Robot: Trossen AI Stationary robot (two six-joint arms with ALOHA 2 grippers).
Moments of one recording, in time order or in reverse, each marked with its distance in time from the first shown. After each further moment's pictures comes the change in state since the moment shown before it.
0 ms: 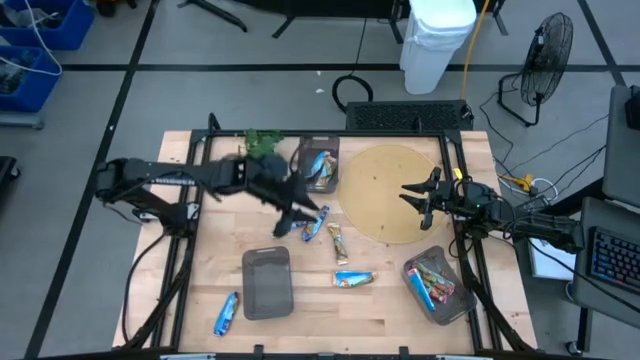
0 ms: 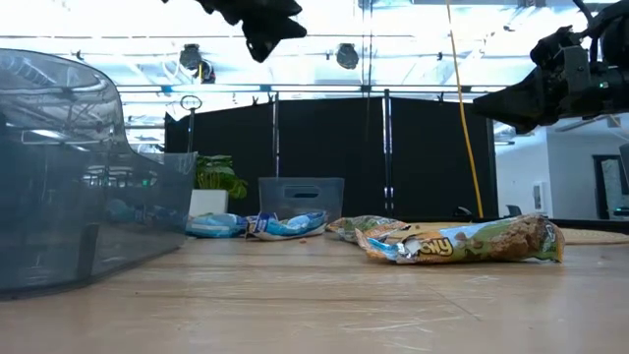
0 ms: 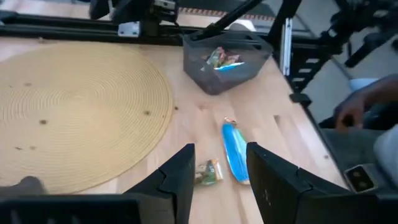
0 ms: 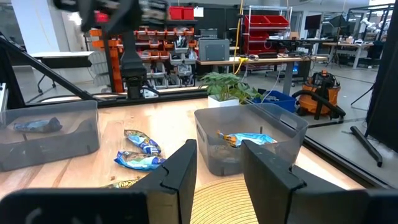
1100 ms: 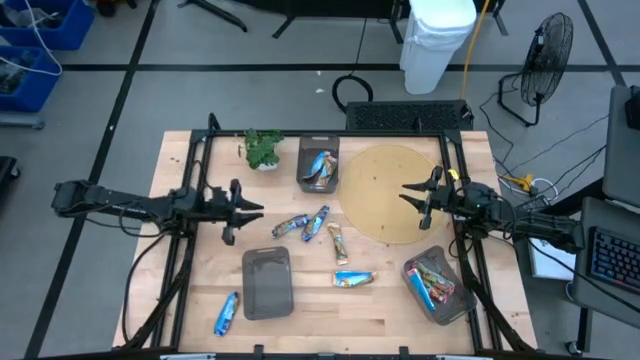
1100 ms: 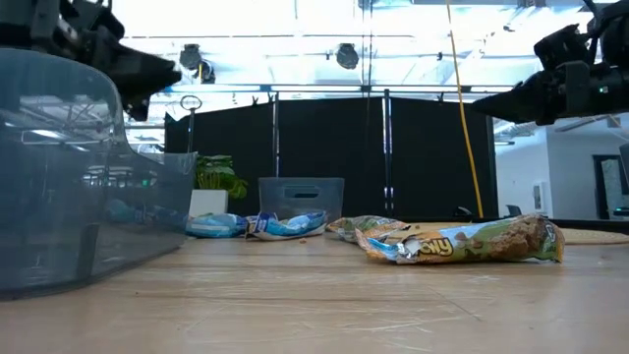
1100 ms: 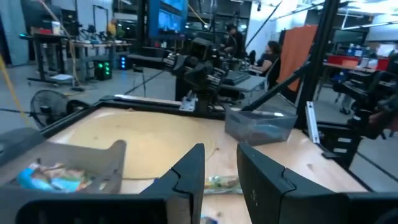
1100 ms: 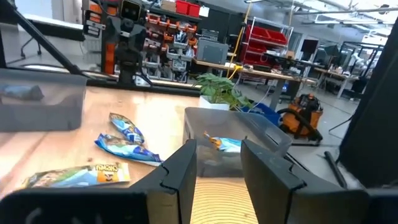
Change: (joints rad) left arm -0.098 -0.844 -1.109 0.856 -0.339 -0.094; right arm 0.000 0.003 0.000 0.007 0.001 -0.209
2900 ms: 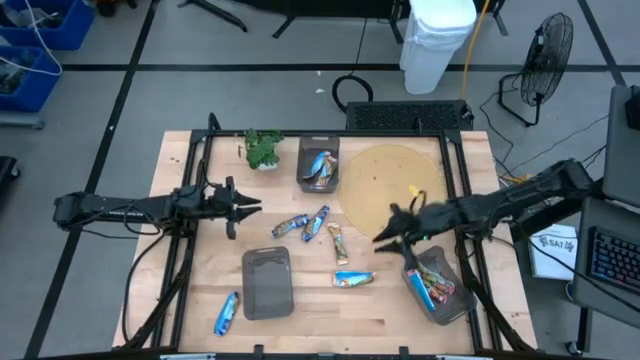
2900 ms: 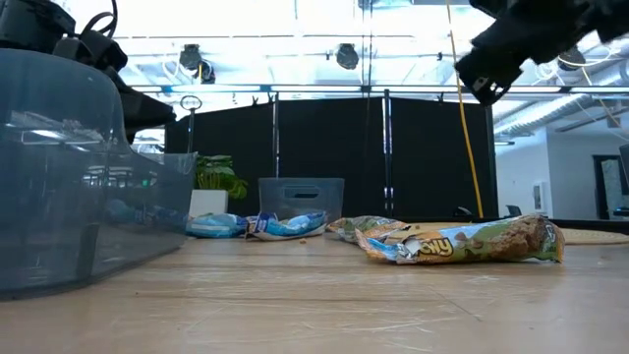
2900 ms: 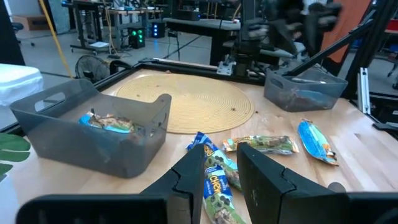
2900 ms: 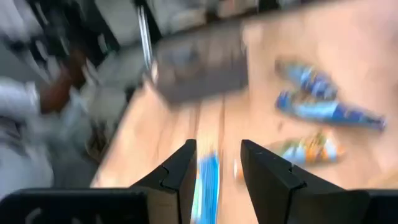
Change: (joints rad) left arm 0.102 -0.149 -0.019 -0.292 -0.034 0.004; right arm 0.497 0.925 0.492 0.000 -0.069 0.546
